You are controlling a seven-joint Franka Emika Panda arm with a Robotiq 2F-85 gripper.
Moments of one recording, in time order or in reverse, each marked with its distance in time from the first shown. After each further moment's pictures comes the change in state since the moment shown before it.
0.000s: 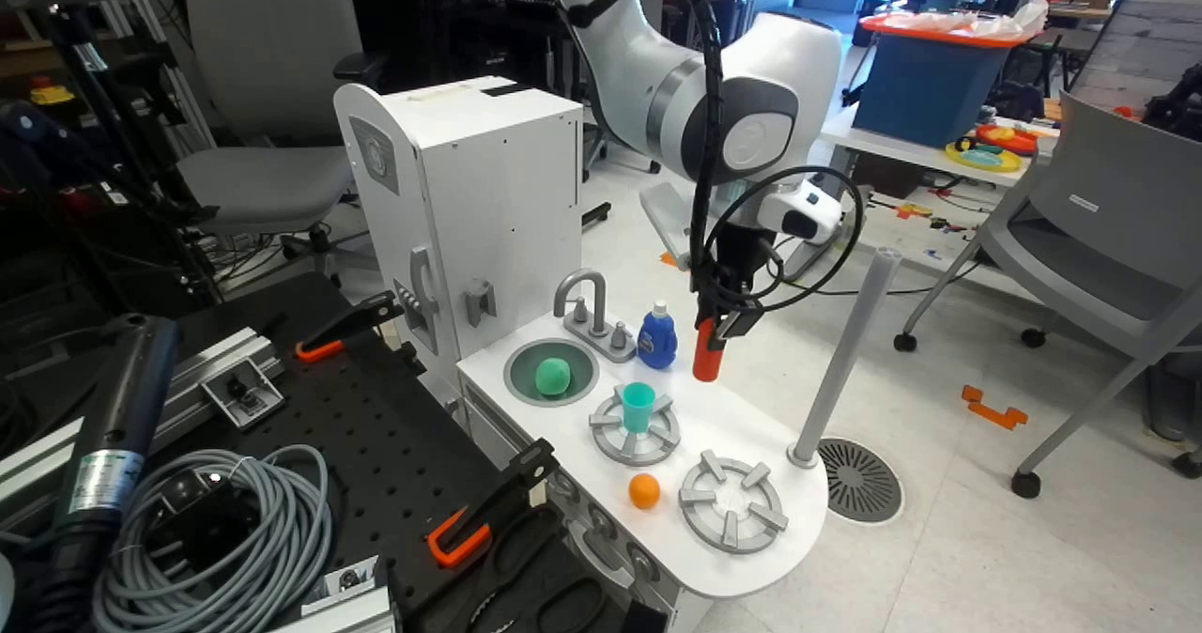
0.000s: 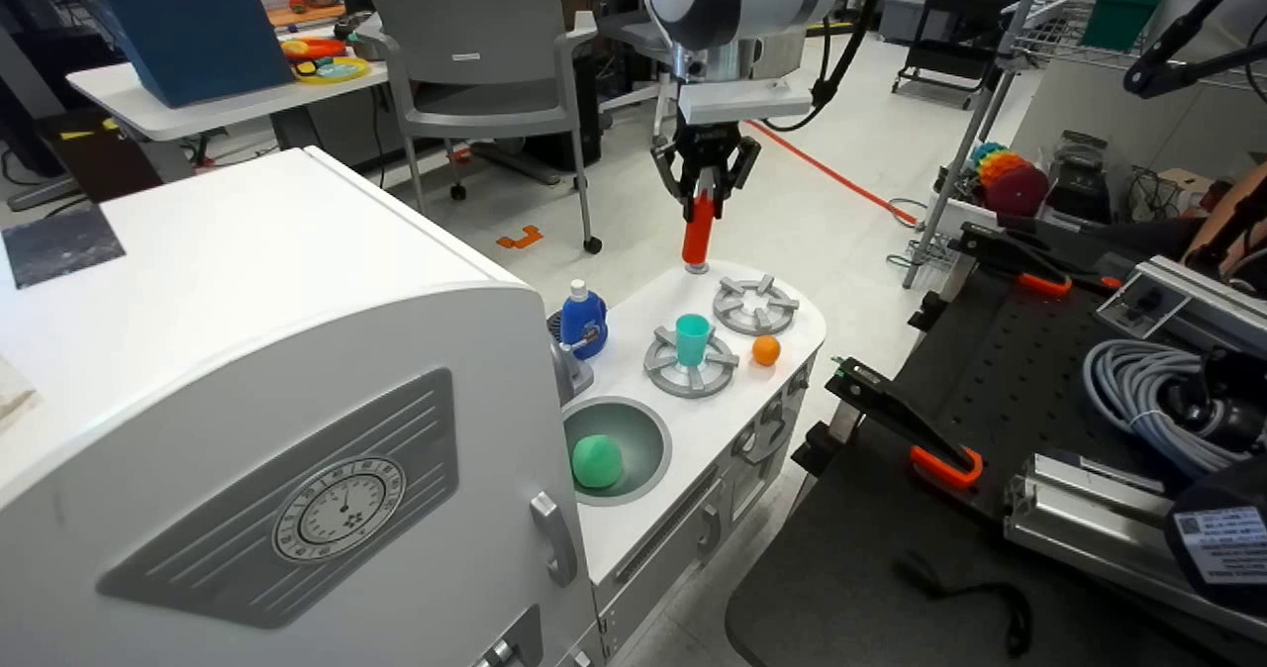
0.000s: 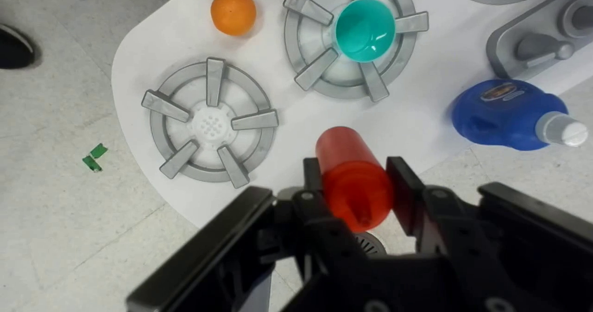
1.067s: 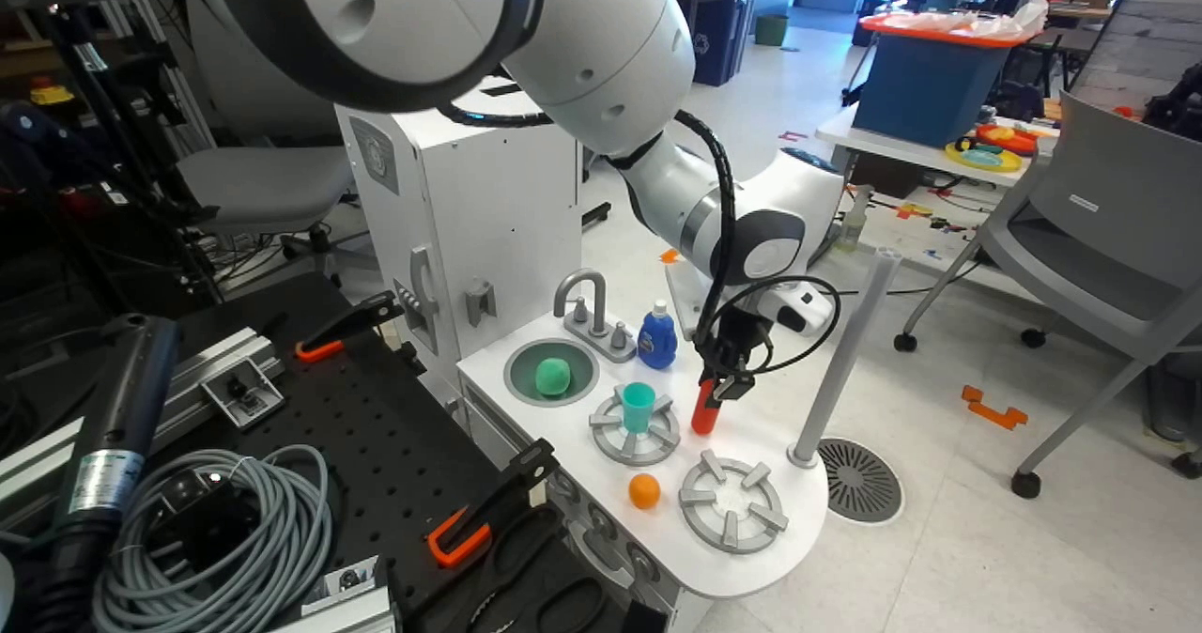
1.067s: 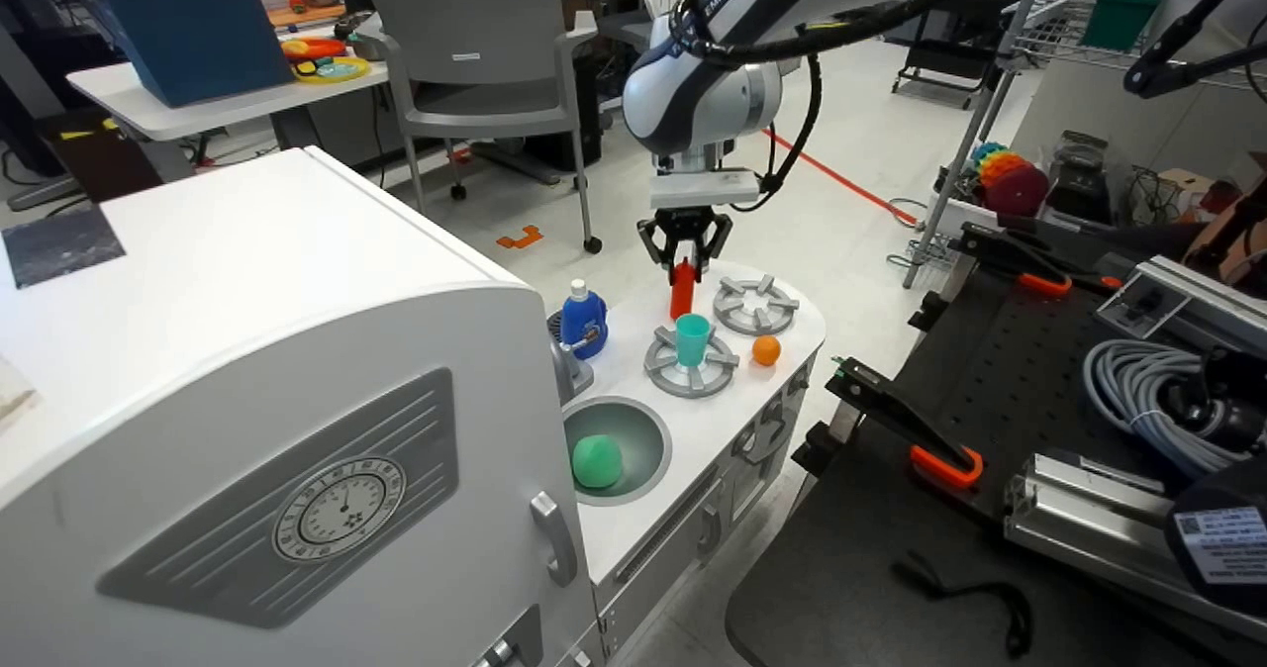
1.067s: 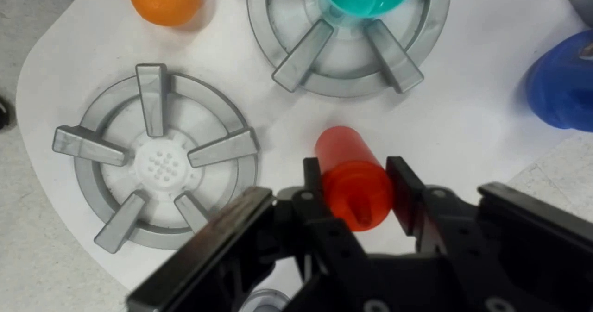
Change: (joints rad) arm -0.030 0.485 -0.004 0.609 0.040 -0.211 0.138
